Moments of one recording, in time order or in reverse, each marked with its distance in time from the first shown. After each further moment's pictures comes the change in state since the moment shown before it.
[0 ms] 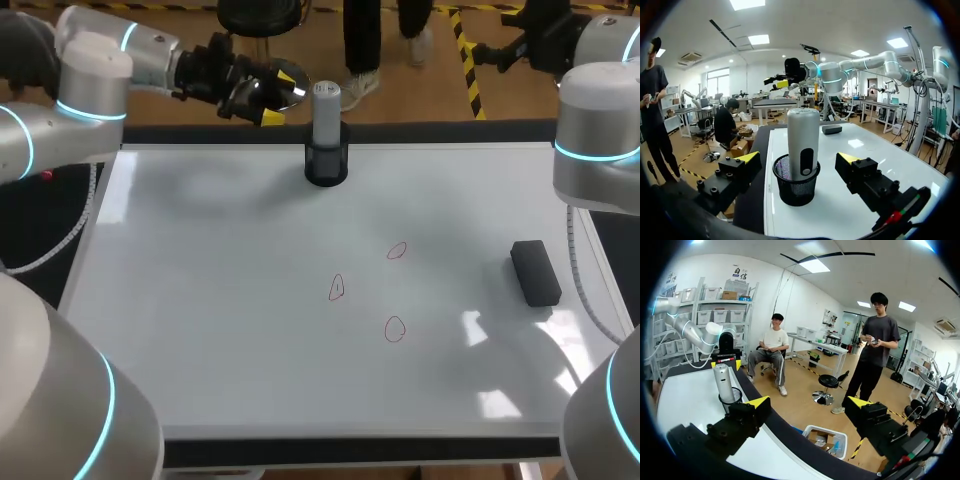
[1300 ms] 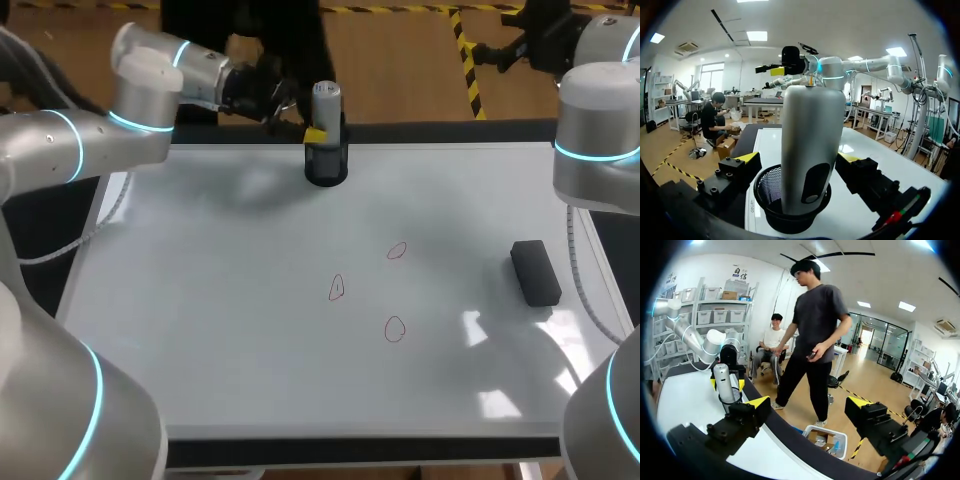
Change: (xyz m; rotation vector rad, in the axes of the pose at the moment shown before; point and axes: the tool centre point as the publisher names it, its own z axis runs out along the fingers) left arm 0.002 0.012 0.079 0.020 0.086 -0.068; right arm 0.000 0.000 0.000 0.000 0.000 0.000
